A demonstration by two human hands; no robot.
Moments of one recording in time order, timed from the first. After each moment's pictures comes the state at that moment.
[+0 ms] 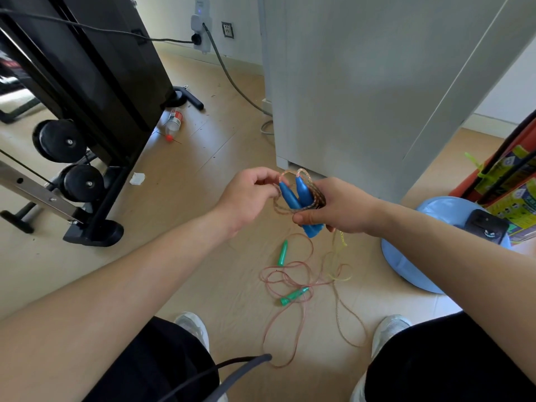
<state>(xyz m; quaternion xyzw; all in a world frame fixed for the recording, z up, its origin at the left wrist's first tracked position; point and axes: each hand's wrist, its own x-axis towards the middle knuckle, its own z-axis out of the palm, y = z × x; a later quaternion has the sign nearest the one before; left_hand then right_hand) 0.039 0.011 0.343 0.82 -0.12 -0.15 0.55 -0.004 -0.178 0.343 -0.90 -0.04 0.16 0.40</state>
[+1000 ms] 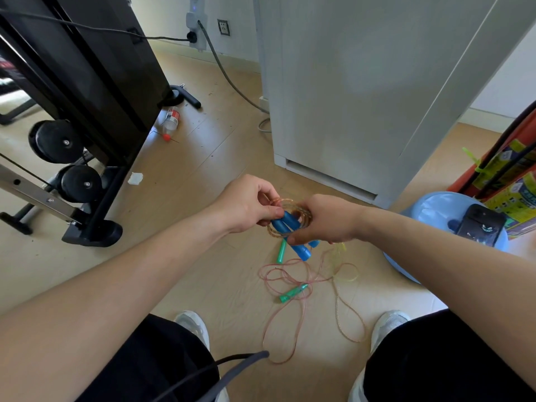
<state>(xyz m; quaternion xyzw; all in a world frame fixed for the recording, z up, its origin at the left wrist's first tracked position) 0.042 0.017 0.338 0.87 -0.17 -0.23 0.40 -0.009 -0.163 0.337 -0.93 -0.06 0.26 0.25</state>
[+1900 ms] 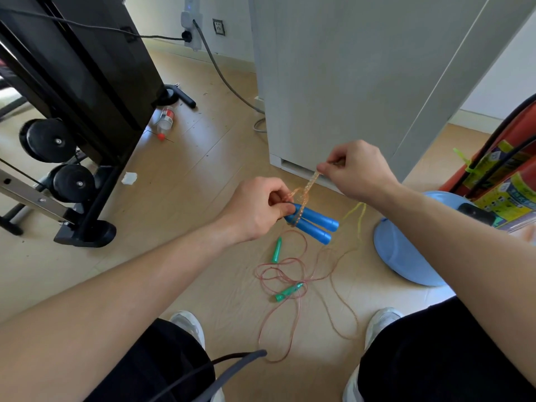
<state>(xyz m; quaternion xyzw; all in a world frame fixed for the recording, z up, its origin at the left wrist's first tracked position) 0.024 0.001 0.336 0.90 -0.25 -0.10 0.35 0.012 -0.211 0.351 -0.94 0.11 -0.06 0.31</state>
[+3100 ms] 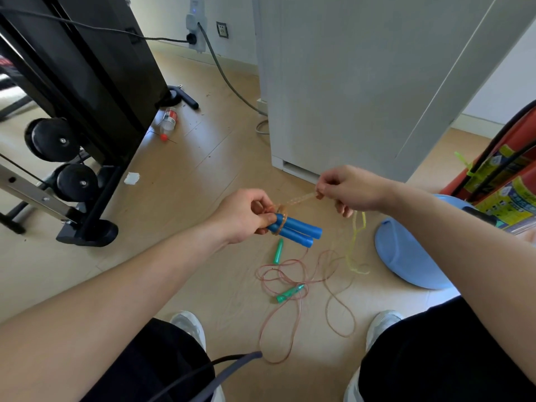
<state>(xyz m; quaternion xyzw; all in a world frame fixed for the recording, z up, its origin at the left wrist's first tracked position) 0.025 0.025 0.326 0.87 -0.10 -0.22 0.43 0.006 -0.210 0.350 -0.90 0.04 0.21 0.38</state>
